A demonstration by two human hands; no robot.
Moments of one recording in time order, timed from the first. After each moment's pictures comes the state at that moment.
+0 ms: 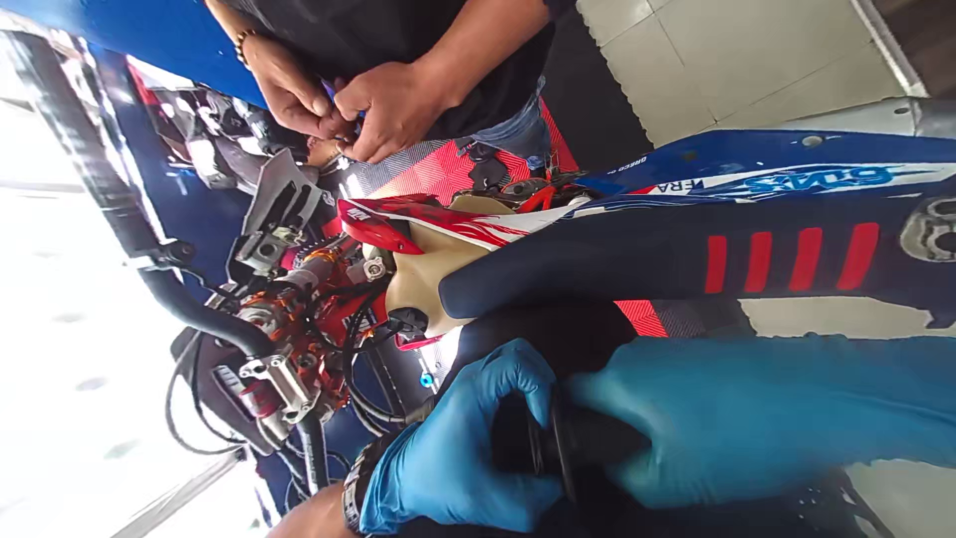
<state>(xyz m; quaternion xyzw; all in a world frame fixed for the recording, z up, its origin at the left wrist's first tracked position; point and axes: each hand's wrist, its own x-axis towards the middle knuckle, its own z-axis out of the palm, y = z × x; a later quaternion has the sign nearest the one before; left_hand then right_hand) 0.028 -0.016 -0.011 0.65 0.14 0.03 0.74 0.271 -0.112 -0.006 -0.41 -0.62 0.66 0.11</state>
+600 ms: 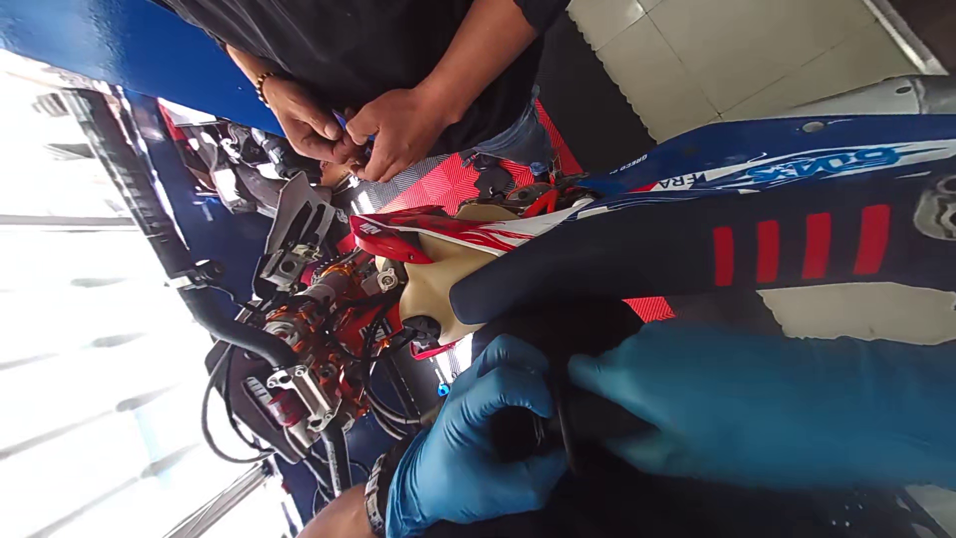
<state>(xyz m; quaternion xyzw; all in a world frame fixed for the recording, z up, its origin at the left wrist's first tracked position) 0.021 -0.023 -0.011 0.70 0.14 0.12 0.69 0.266 -0.120 -0.001 -0.45 -0.70 0.54 0.12</state>
